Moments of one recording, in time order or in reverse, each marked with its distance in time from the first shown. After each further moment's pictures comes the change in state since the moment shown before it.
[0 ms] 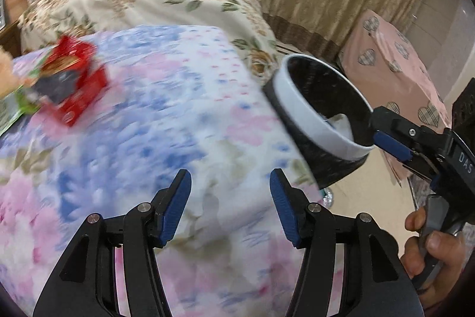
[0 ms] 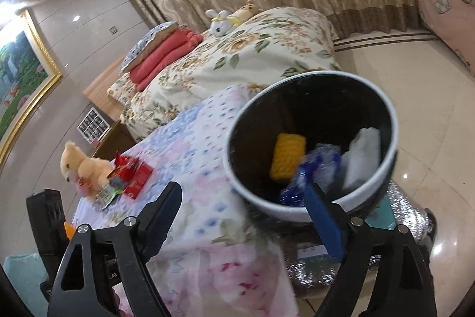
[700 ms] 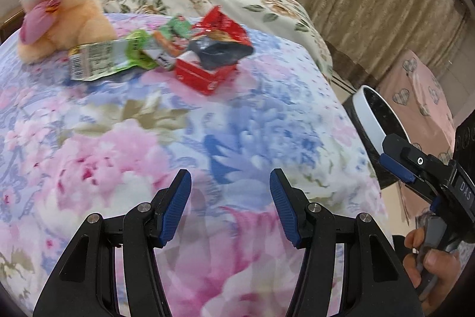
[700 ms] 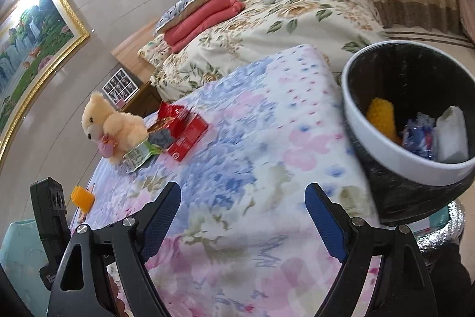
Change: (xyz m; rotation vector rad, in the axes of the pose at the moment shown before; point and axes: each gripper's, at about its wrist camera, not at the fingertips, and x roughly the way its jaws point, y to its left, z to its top) left arm -0.049 0.113 -0.035 -0.206 -0.051 0.121; right arm 0.049 0.089 -0.042 -0.110 0.126 0.115
